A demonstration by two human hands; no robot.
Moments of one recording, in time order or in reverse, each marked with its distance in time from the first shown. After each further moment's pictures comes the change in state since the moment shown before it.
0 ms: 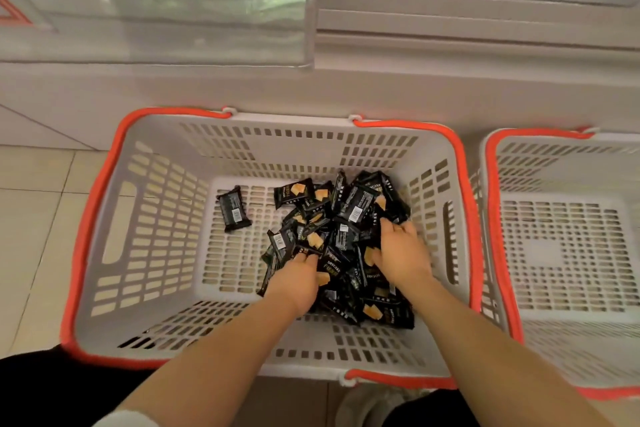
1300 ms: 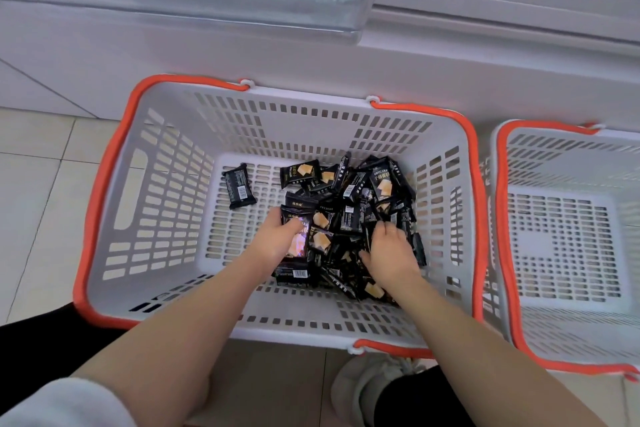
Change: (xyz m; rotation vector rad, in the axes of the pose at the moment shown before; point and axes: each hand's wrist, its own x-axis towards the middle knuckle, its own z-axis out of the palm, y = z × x) left_hand -0.013 -0.030 -0.031 -1.176 0.173 -0.183; right_hand -0.024 -0.022 0.015 -0.059 -0.087 -0.018
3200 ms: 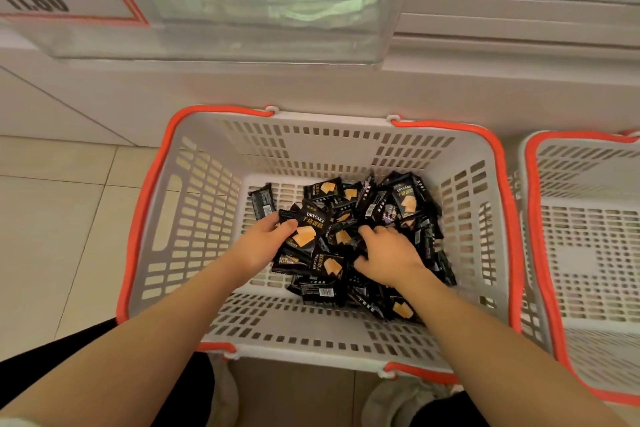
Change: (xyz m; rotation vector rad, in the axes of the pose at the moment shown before) left_hand -0.018 0.029 -0.061 0.168 -0.007 0.070; right_hand 0.032 -0.033 -0.014 0.011 -0.015 -0.266
